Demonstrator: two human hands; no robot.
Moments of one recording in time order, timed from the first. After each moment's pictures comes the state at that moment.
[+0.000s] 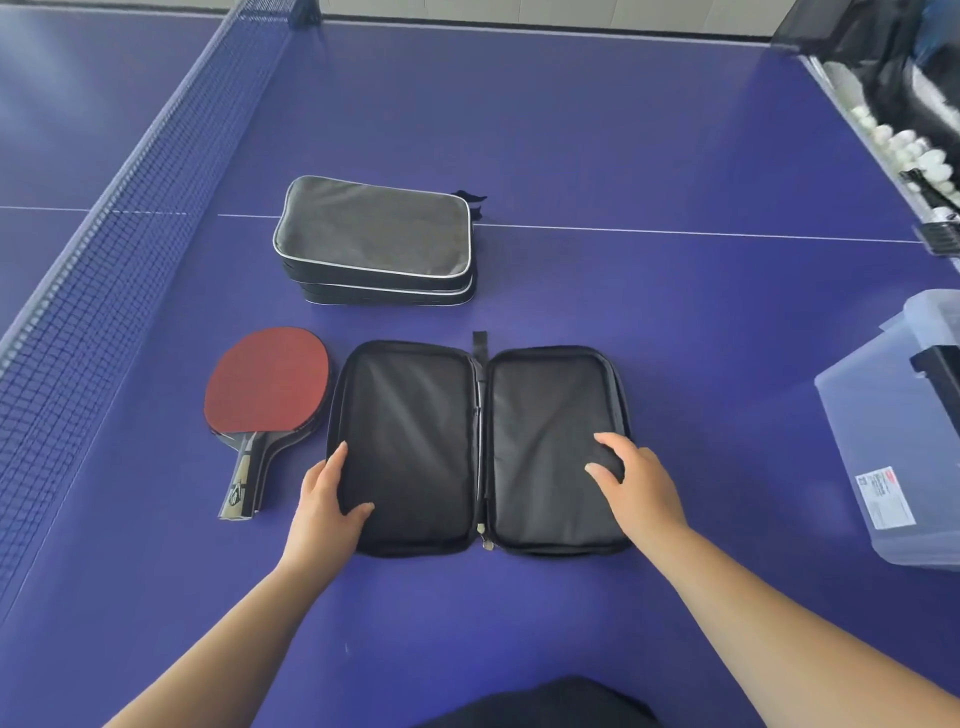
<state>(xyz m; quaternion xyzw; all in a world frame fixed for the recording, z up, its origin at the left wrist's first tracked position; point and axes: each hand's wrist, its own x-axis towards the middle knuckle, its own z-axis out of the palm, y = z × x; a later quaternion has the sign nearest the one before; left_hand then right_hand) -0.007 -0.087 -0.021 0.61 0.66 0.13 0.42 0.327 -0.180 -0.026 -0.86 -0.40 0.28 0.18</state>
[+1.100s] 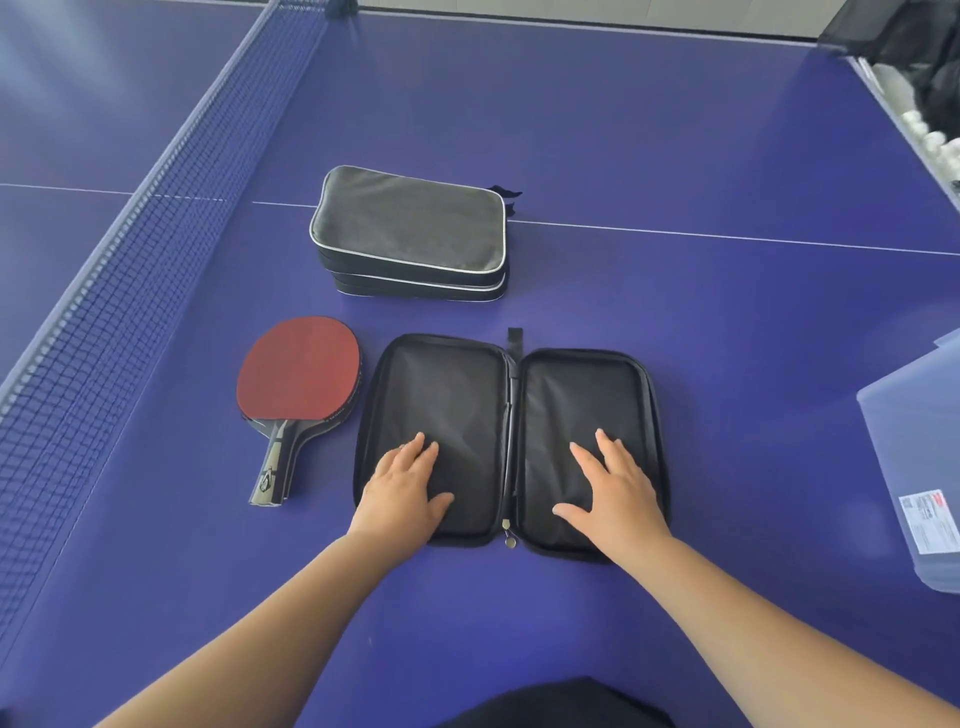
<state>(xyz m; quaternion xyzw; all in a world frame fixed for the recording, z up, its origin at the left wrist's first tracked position) 0.029 -0.079 -0.034 0.78 0.56 -0.03 0.27 0.285 -0.165 -0.039 -0.79 -0.56 0.23 0.00</state>
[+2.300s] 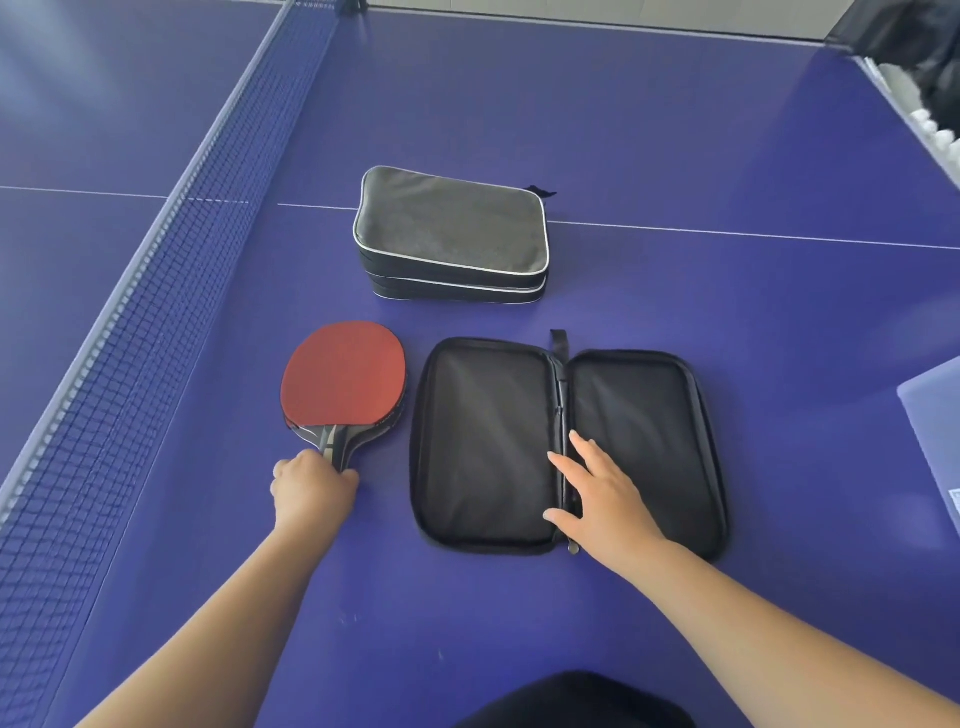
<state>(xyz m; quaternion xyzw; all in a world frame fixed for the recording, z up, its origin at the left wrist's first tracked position) -0.084 -0.005 -0.025 0.54 0.79 0.02 0.29 0.206 -0.139 -0.033 -0.76 -0.59 0.28 0.04</state>
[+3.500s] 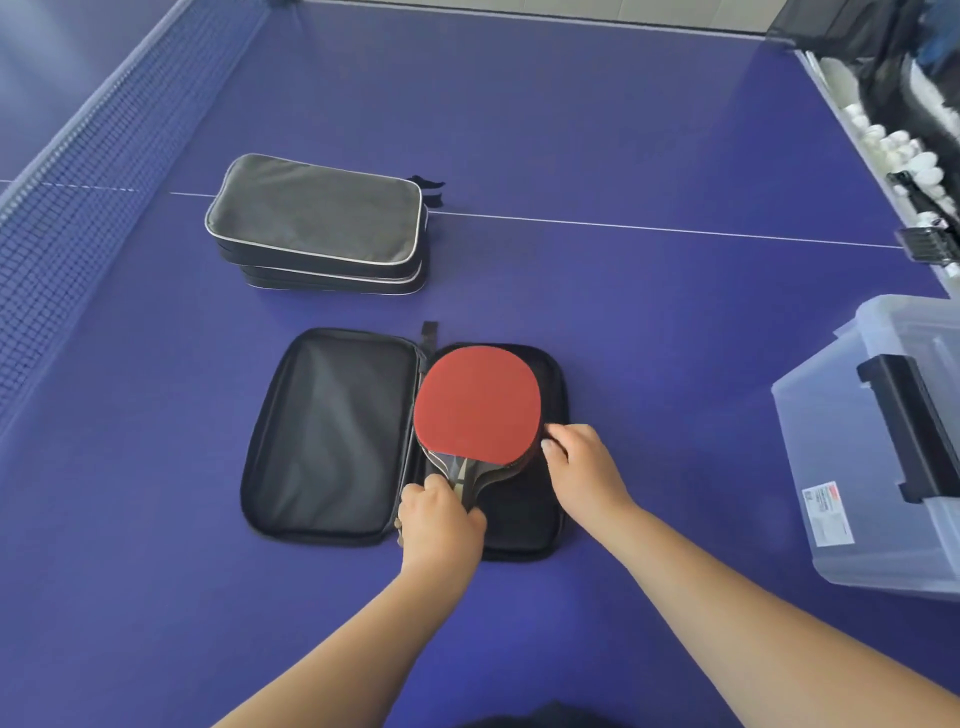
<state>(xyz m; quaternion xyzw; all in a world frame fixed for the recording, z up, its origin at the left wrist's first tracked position) 0.195 -0.159 -0.016 0.59 0.71 0.03 0.37 0.366 -0.167 -0.014 -0.80 -0.47 0.34 0.18</state>
